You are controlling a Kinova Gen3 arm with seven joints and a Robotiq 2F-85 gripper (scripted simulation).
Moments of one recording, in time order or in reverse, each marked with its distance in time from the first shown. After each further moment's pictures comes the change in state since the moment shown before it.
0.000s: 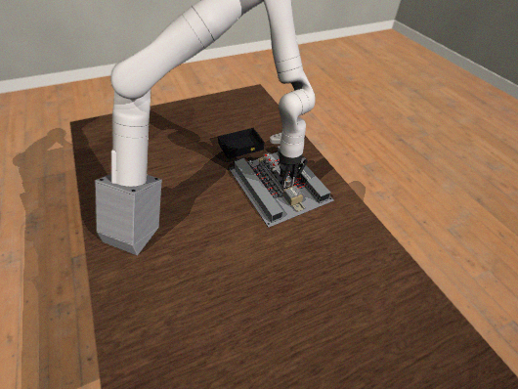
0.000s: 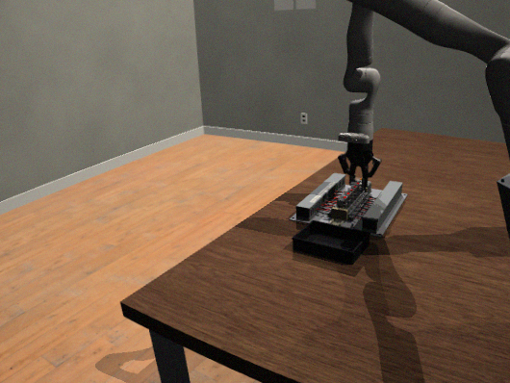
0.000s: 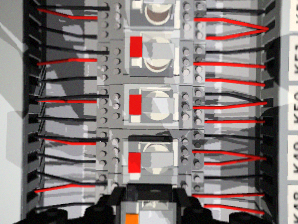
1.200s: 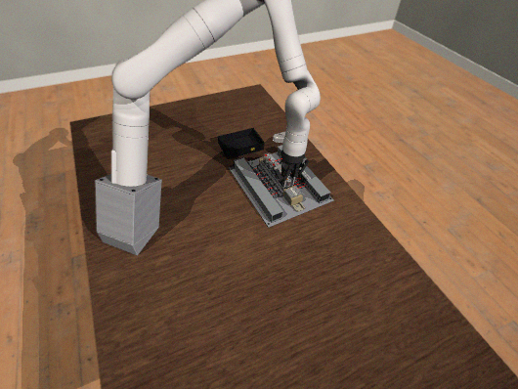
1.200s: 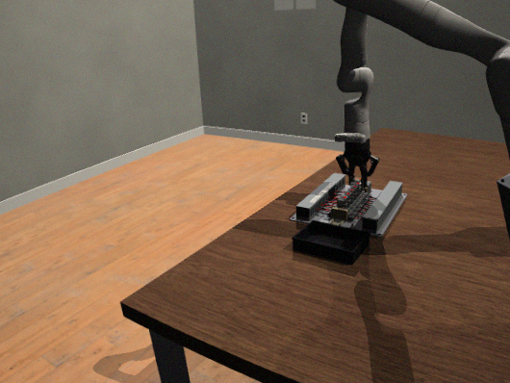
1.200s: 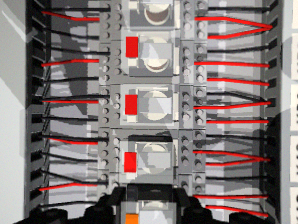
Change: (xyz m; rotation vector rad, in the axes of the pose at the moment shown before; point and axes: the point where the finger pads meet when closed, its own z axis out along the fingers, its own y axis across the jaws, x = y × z) arm 0.000 0.002 0.000 0.058 0.000 0.000
